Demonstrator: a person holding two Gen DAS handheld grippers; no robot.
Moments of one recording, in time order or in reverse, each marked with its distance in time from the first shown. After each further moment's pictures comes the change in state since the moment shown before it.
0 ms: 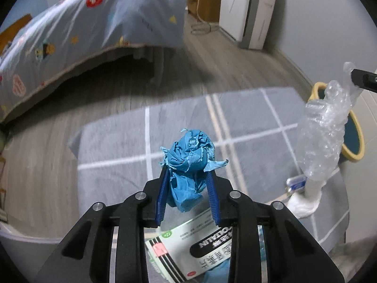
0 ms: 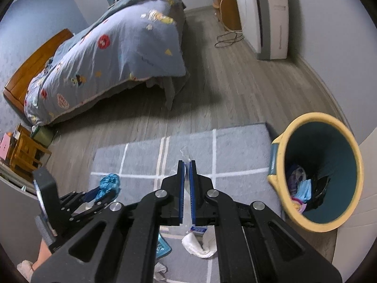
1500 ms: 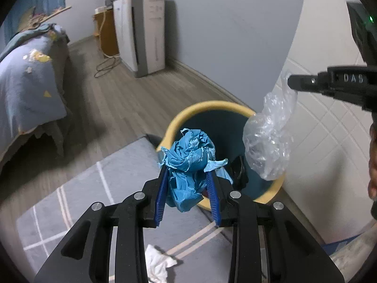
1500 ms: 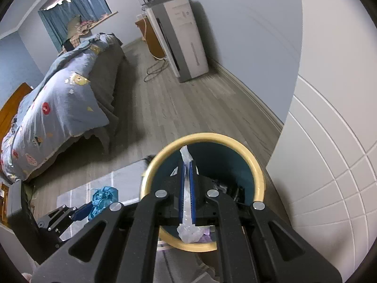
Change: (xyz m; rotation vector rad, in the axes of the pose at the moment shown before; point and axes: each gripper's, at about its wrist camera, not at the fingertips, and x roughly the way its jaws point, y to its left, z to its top) left arm -0.011 -0.273 0.069 0.332 -0.098 -0.305; right arm -0.098 -0.236 0.007 0.263 -0.144 -0.189
